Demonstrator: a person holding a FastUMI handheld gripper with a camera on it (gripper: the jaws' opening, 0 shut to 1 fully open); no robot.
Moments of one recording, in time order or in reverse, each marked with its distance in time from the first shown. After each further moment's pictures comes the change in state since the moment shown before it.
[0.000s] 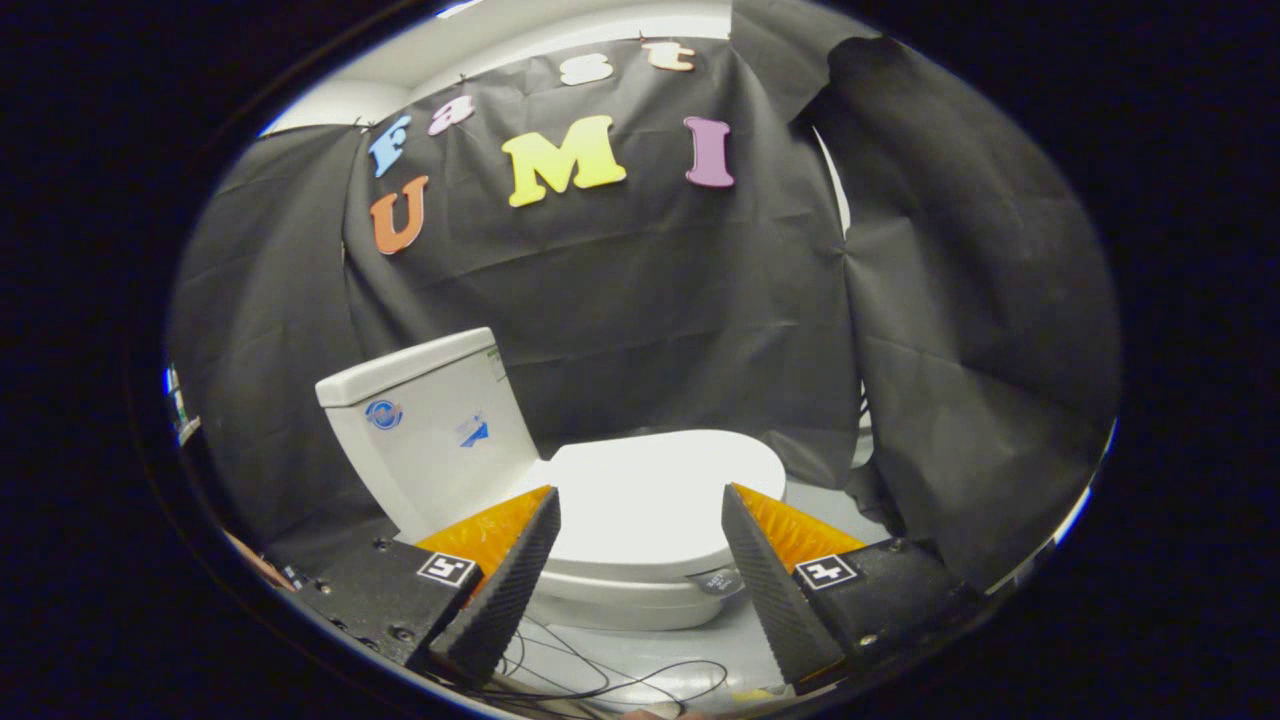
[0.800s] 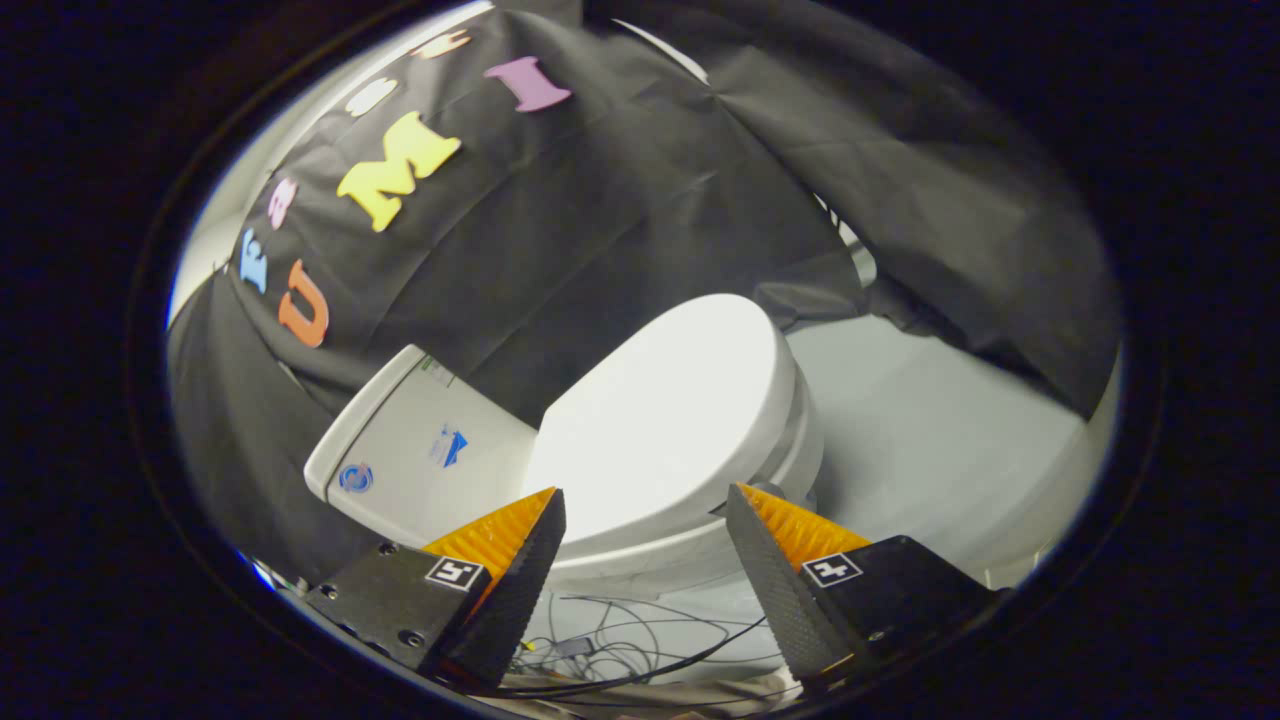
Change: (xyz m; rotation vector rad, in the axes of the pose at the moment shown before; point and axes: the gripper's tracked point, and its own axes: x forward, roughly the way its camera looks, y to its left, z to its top) arm 0.072 -0.048 -0.075 0.566 0.262 0.012
